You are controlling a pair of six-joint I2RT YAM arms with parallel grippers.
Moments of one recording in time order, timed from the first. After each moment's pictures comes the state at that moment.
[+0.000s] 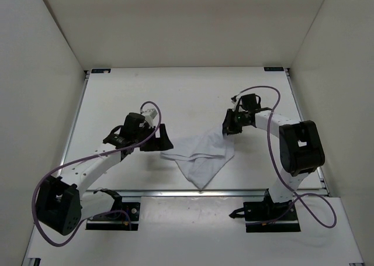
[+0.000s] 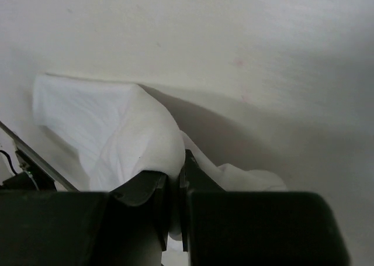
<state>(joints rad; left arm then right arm) -0.45 1.16 0.72 -0.33 0.31 -0.45 0.22 1.73 1.03 -0.28 -0.56 0.38</state>
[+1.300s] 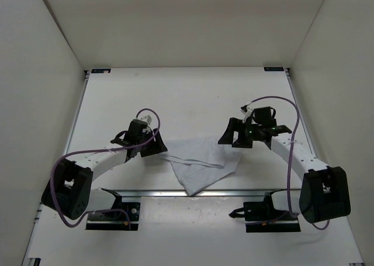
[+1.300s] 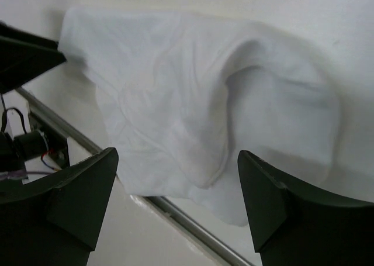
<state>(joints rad) -0.43 1.30 0.57 -0.14 0.16 -0.61 0.18 1.25 0.76 -0.42 -0.58 0.37</state>
